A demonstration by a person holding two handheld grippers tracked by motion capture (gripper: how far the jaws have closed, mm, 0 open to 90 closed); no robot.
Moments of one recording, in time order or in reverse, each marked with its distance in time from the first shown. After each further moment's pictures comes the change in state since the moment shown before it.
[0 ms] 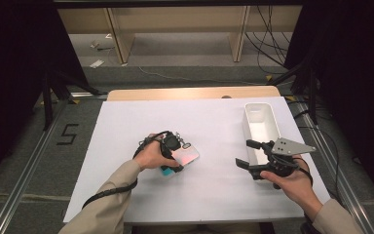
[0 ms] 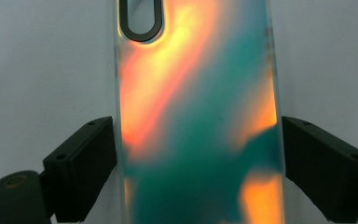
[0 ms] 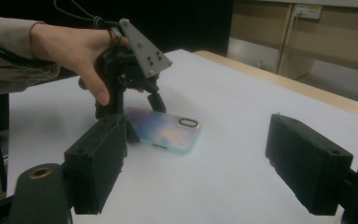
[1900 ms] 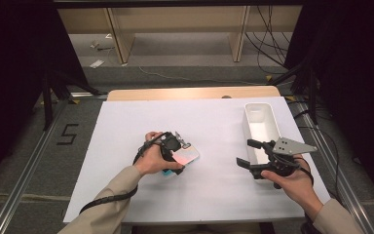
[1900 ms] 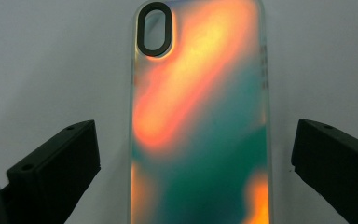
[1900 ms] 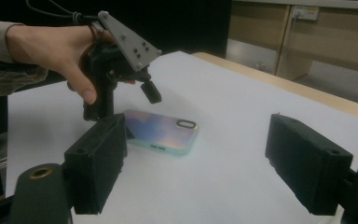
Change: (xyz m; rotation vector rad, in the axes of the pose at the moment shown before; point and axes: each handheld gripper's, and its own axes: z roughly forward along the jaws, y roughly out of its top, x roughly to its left) left arm -0.017 -0.001 -0.012 -0.044 0.121 -0.023; right arm -0.002 0.000 -0.002 -0.006 -0.004 0.003
